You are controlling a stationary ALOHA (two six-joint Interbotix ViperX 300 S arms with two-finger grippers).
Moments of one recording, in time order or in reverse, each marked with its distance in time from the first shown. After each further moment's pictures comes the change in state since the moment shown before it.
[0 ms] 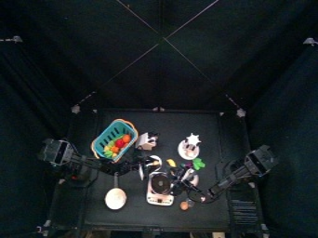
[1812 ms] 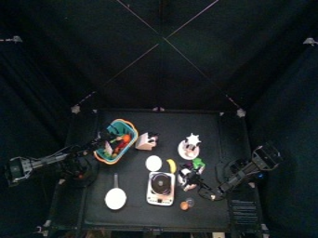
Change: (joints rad) left arm 0.721 -0.667 0.465 0.209 0.637 0.206; right arm 0.083 -0.129 0.172 0.120 0.069 0.483
